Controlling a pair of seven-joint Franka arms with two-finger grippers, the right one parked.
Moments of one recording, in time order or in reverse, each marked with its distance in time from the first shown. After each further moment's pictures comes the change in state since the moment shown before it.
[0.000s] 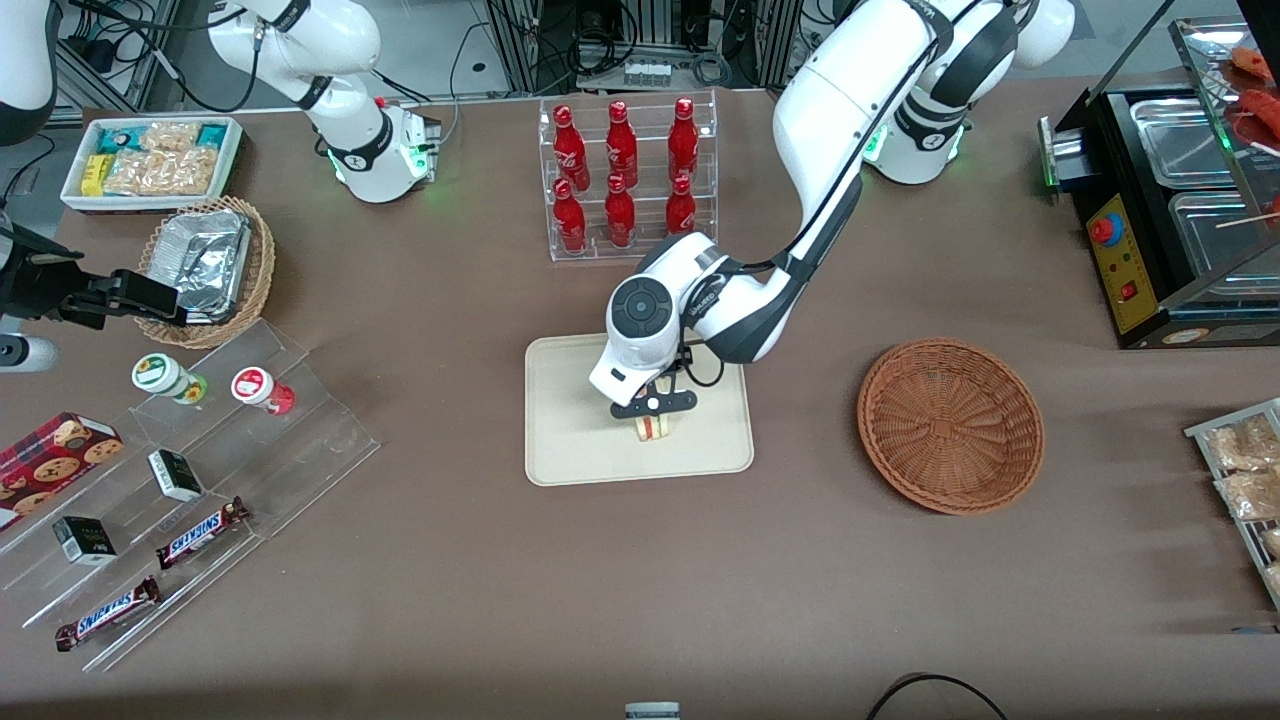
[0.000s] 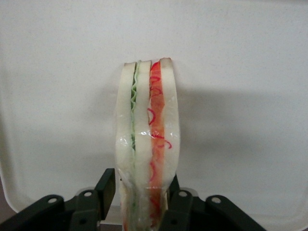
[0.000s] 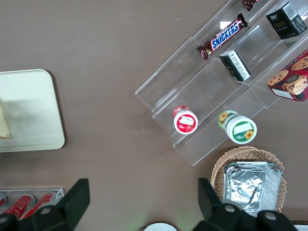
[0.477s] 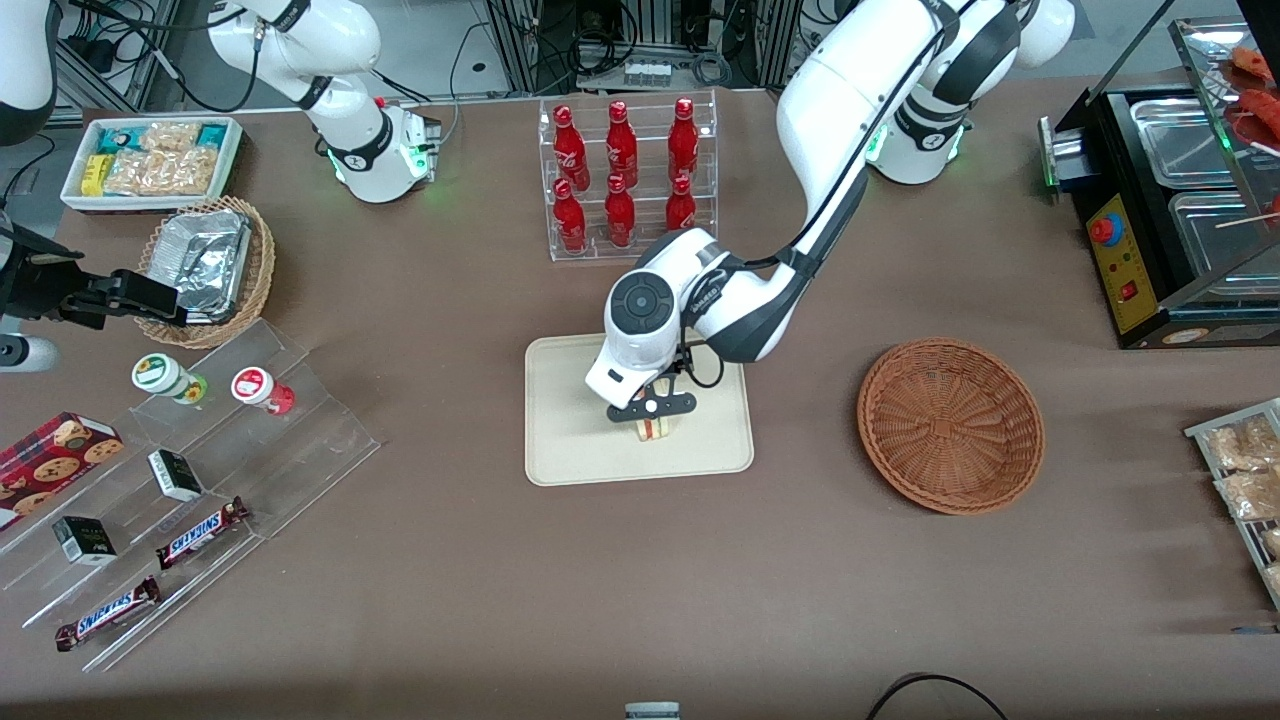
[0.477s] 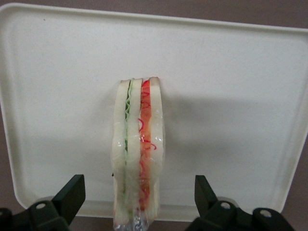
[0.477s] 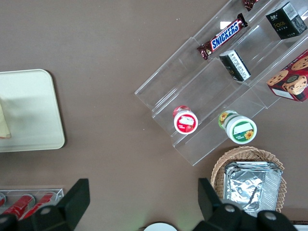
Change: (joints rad) arm 0.003 -0.022 0.005 0.073 0.000 -0.057 -0.002
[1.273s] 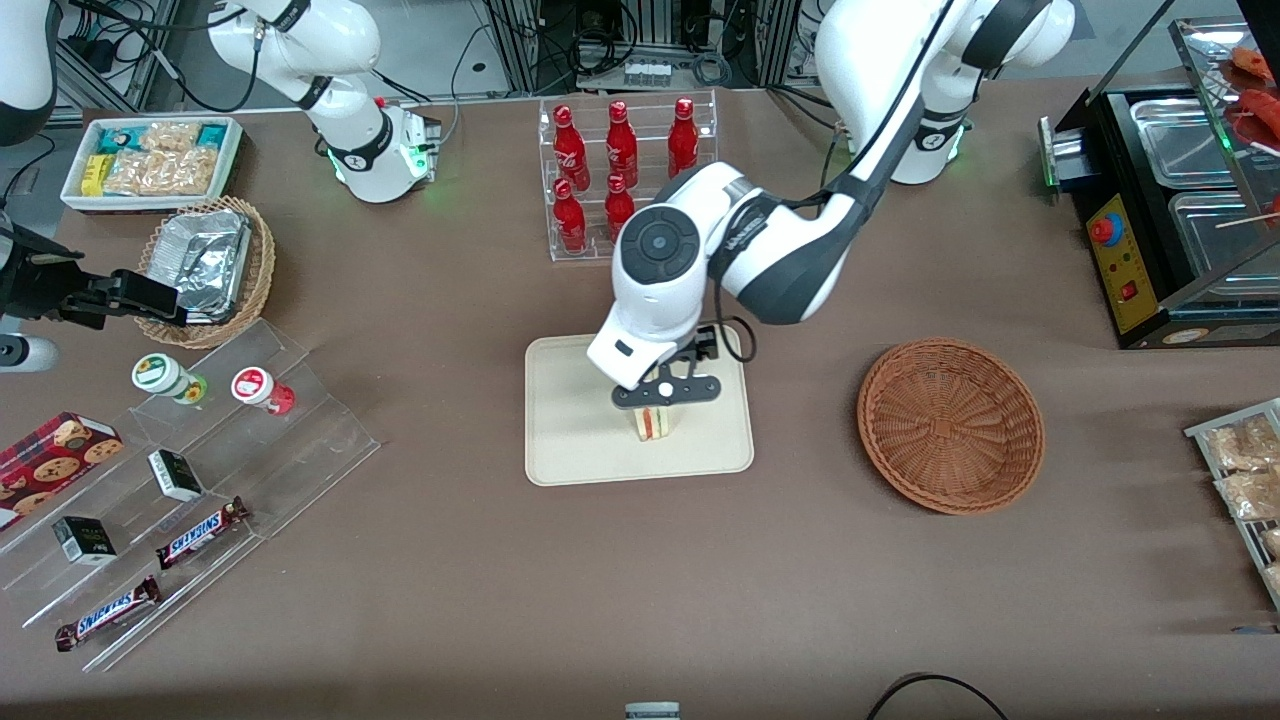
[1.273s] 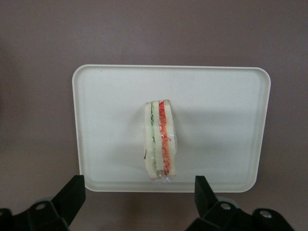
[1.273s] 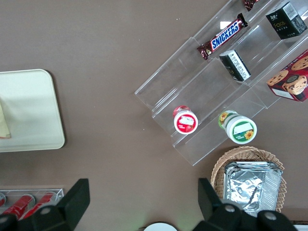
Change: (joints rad) arm 0.001 -0.128 0.081 0.138 0.000 -0.243 0.138
